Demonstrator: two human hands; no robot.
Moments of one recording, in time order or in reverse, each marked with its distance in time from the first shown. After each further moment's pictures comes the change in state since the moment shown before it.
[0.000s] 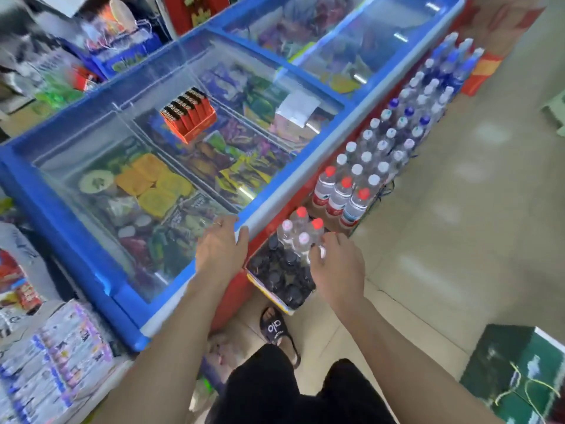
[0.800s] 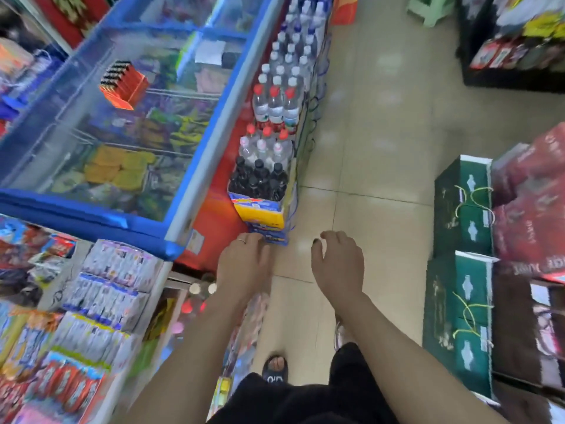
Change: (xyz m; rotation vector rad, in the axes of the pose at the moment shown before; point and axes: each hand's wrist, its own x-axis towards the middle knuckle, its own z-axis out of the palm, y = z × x) left_hand -0.308 -0.120 0.007 0.142 -0.253 0.521; right_hand -0.389 -0.053 0.017 0.097 0.159 0.504
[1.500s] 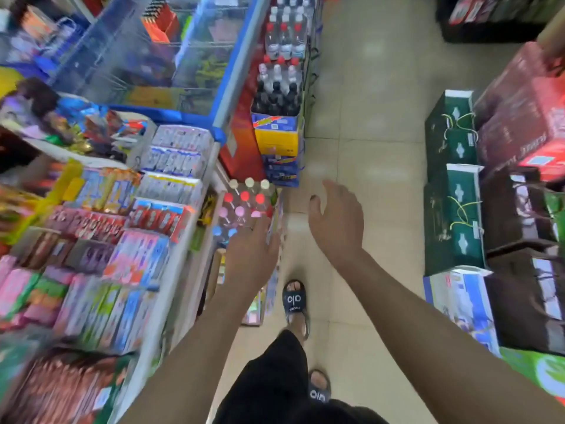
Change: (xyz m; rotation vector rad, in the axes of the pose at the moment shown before) left_hand -0.363 -0.147 0.017 -0.029 0.170 0.207; right_hand -0.358 -0.068 0.005 0.148 0.224 -0.030
